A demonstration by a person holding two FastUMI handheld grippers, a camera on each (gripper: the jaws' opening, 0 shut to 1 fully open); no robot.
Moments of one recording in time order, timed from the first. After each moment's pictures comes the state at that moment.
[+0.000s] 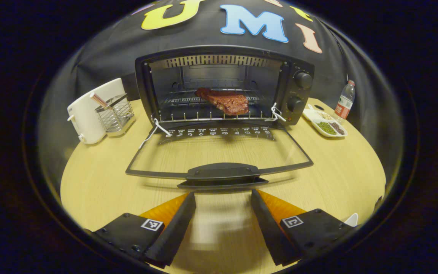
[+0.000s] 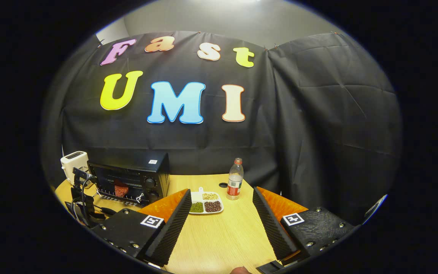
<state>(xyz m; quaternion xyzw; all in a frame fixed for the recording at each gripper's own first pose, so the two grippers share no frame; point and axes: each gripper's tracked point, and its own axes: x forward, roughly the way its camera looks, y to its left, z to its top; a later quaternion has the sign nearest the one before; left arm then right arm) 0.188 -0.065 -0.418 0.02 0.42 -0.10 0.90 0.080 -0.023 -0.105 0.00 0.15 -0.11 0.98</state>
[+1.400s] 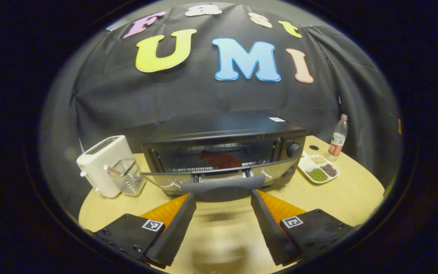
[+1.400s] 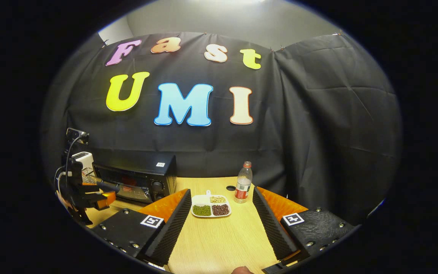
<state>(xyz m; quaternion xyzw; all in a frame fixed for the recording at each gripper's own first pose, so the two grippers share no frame) 0.275 -0.066 -0.280 0.03 0.25 -0.11 0.96 0.094 0.000 -0.098 0.00 0.14 -0.08 0.99</state>
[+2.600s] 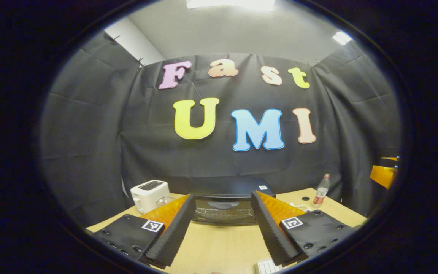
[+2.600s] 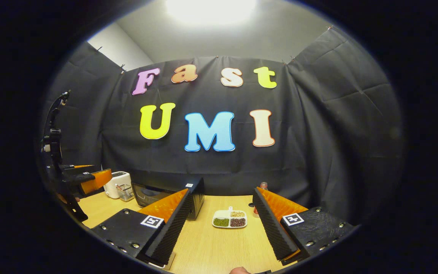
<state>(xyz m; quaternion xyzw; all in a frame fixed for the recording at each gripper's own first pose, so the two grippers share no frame) 0.088 -0.071 -0.038 0.00 0.06 -0.01 1.00 0.031 -0.024 -0.020 0.04 0.04 0.06 1.00</state>
